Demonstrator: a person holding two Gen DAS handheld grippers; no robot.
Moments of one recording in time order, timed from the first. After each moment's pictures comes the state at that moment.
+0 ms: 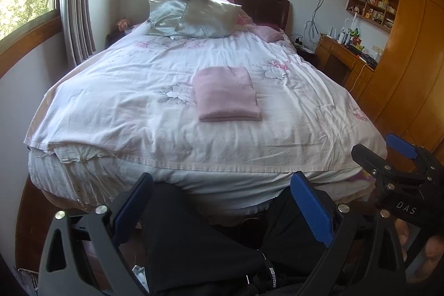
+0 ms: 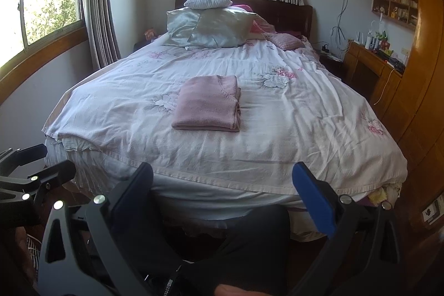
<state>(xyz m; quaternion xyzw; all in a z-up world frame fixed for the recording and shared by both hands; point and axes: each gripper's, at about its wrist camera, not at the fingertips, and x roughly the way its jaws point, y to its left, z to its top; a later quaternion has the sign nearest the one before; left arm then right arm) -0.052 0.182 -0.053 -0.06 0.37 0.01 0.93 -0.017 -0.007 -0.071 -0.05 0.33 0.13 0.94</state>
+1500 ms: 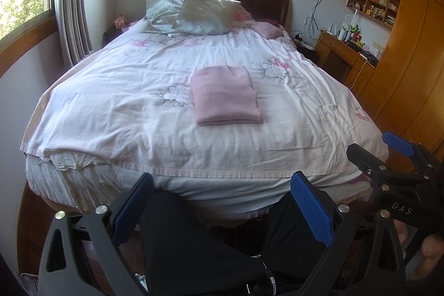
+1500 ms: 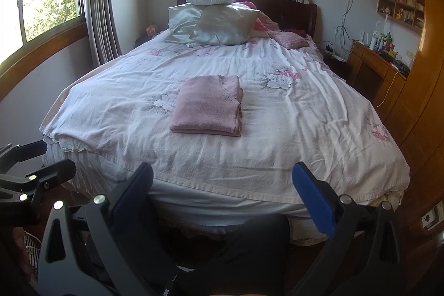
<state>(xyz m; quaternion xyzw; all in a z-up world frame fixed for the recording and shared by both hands) -0.013 0.191 -0.059 -0.06 0.38 0.00 0.92 0.021 -0.011 -0.074 -0.05 0.33 0.14 0.93</state>
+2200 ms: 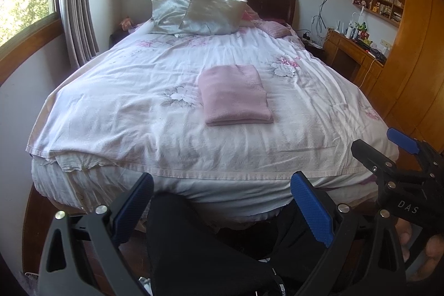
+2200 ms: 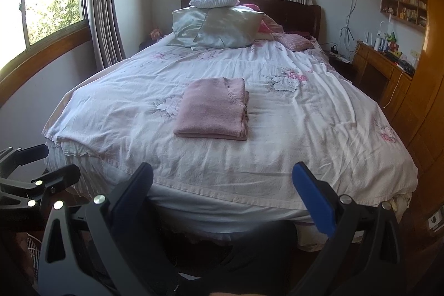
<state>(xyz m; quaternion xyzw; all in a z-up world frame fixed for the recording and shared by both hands) 0.000 0.198 -0.068 -0.05 0.38 0.02 0.92 0.034 -0.007 -0.083 -0.05 0.32 0.16 0.93</state>
